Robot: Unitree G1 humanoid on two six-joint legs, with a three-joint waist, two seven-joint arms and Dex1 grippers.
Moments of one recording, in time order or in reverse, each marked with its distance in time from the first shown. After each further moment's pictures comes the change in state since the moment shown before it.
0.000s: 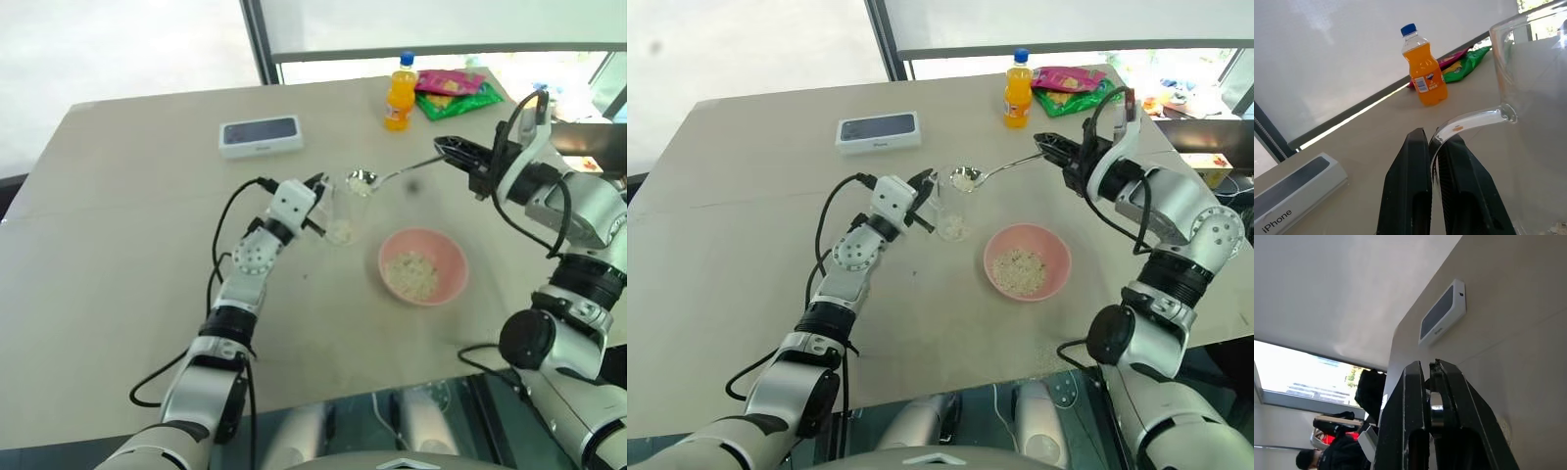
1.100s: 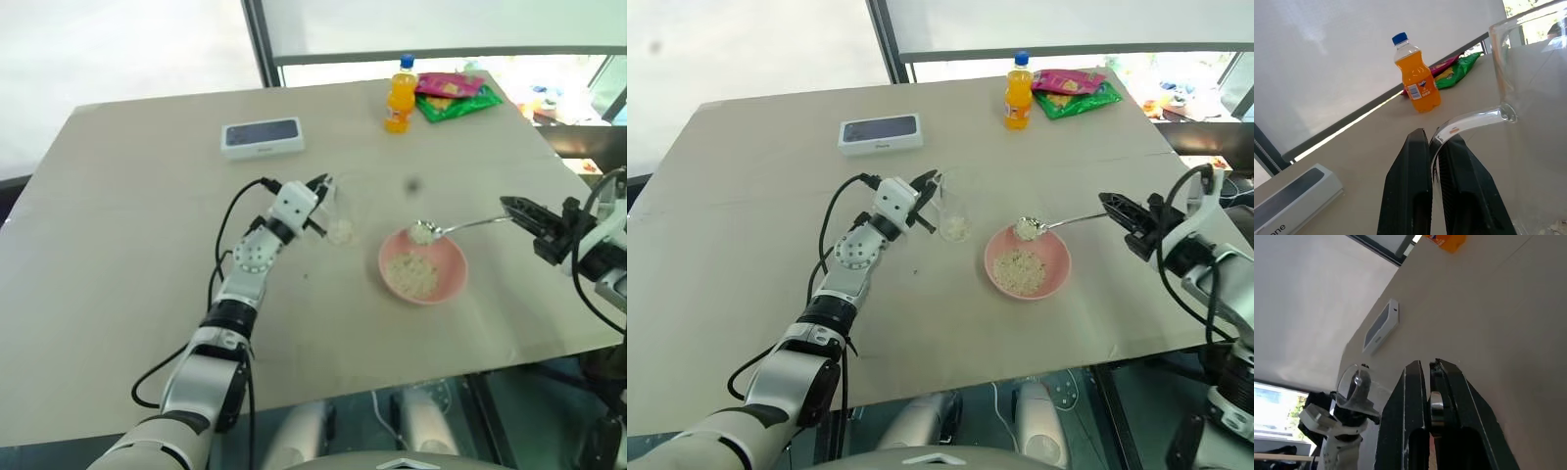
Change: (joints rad) left arm -0.056 0.011 -0.016 0.151 -0.002 -0.125 -0.031; right arm 0.583 -0.355 0.061 -0.408 0.180 -0.196 0.191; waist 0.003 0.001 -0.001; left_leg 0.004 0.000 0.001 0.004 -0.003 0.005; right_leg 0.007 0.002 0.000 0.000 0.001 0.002
